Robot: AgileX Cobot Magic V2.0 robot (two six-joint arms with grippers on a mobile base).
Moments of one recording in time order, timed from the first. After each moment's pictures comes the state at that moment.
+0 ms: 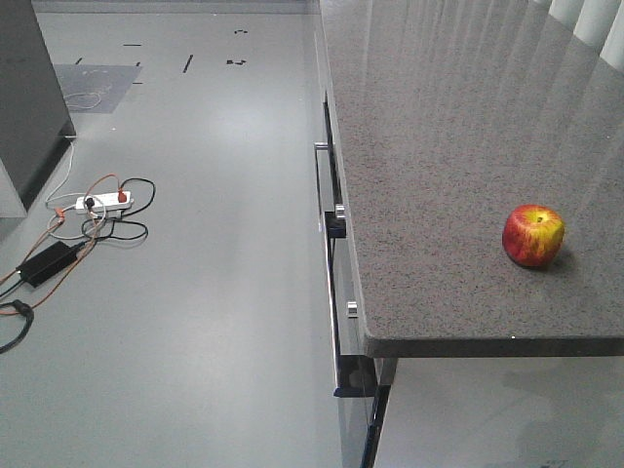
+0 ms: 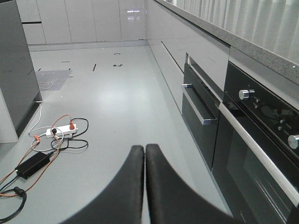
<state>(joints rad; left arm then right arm) -0.06 -0.01 0.03 0.10 0.24 -0.16 -0.01 -0.01 0.03 -0.01 0.35 0.11</state>
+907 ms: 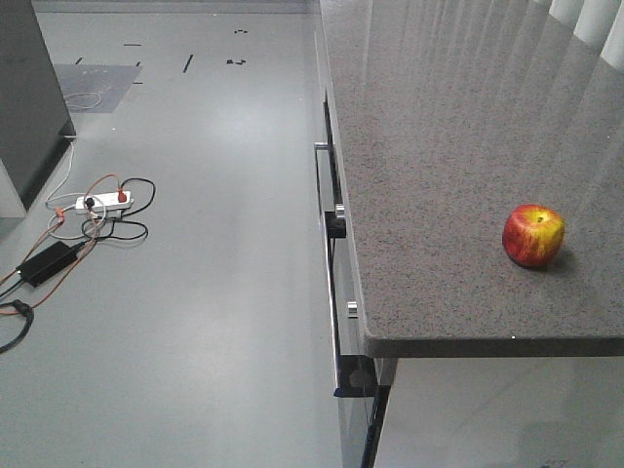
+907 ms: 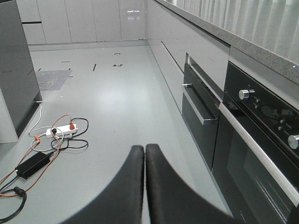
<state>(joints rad) -0.06 -0.01 0.03 0.10 0.24 -0.16 -0.01 0.10 -0.22 0.12 0.20 0.11</state>
